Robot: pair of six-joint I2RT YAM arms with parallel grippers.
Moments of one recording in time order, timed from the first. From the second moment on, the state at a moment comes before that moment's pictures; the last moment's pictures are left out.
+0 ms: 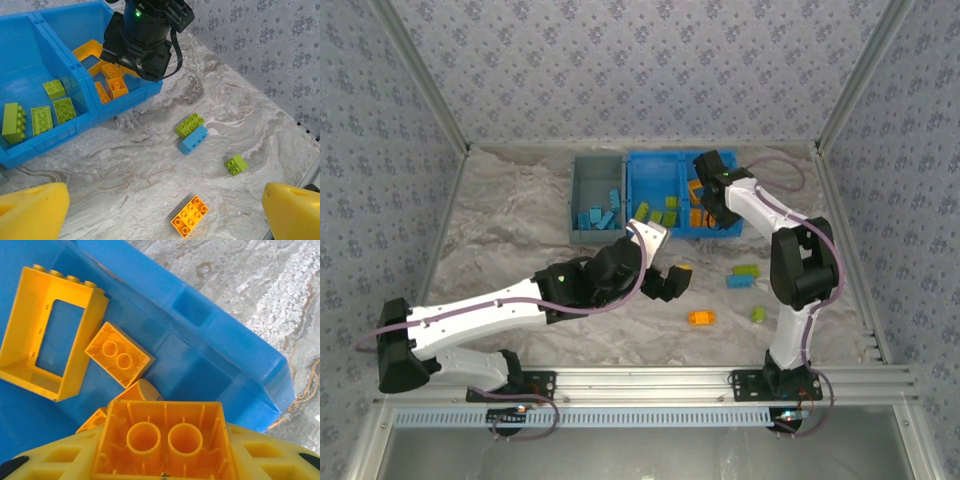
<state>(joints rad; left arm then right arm) -1.23 1.26 1.11 -0.33 -0.33 -0.44 0.35 1.90 1.50 -0.82 0.35 1.22</state>
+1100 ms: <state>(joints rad) -1.16 1.74 1.42 -0.41 -0.04 -0.13 0.43 0.98 1.23 -1.02 0.41 0.91</state>
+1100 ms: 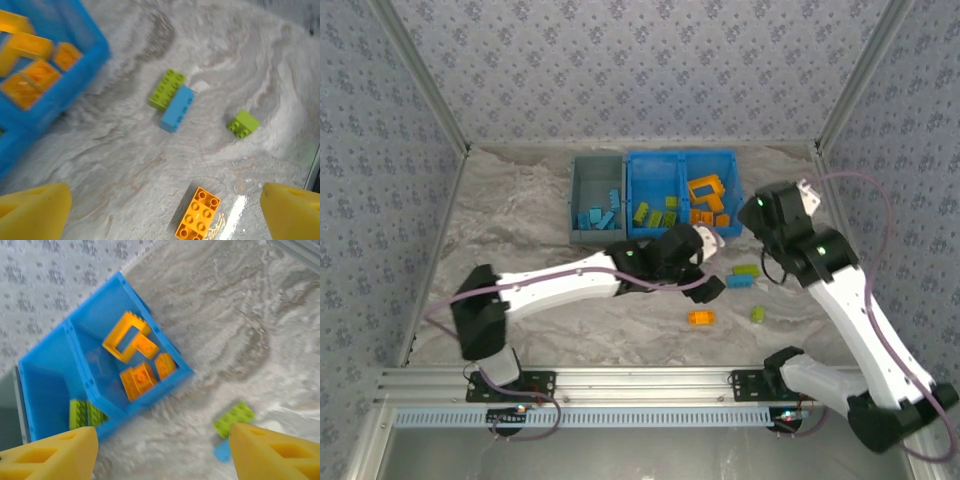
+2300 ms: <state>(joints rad) -1.13 2.43 2.03 -0.59 0.14 0.15 0.41 0.62 1.15 -1.34 0.15 0.85</state>
